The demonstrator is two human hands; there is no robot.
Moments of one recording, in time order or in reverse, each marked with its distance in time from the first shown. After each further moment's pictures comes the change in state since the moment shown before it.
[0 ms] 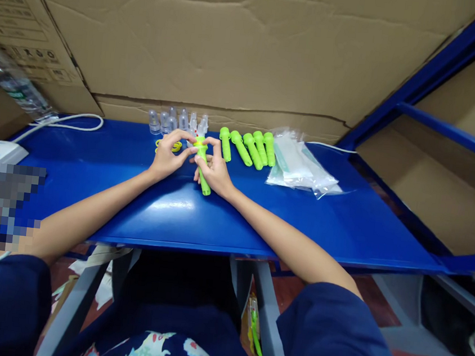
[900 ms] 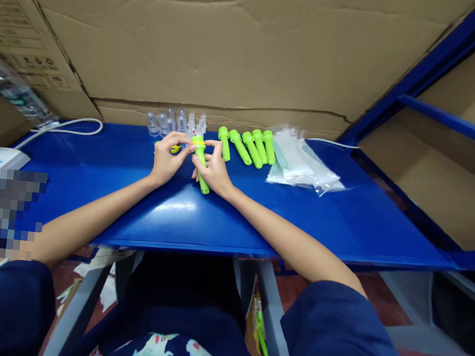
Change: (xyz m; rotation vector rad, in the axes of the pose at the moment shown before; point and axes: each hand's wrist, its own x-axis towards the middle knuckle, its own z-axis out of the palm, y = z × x) left_hand -0.004 0.011 0.006 -0.040 0.129 -0.092; right_hand 0.003 0.010 0.000 -0.036 0.035 -0.001
